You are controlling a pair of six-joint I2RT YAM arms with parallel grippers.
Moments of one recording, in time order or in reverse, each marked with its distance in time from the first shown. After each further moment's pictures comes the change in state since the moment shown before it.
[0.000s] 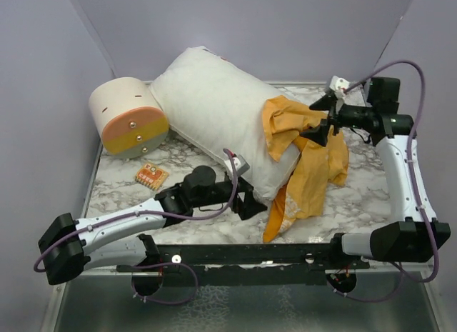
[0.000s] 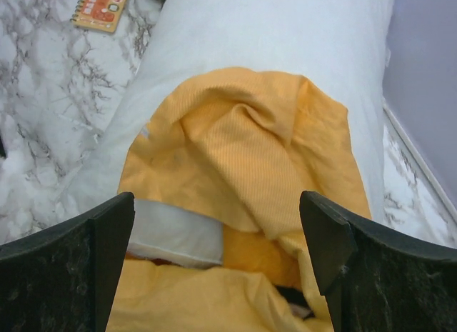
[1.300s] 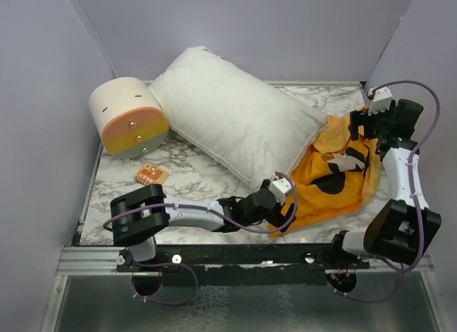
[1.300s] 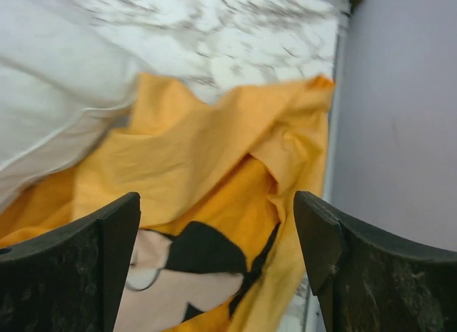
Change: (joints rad) left arm -0.368 0.617 0.152 0.254 -0.481 -0.001; right arm -0.267 0.068 -0.359 0.605 0.784 0.319
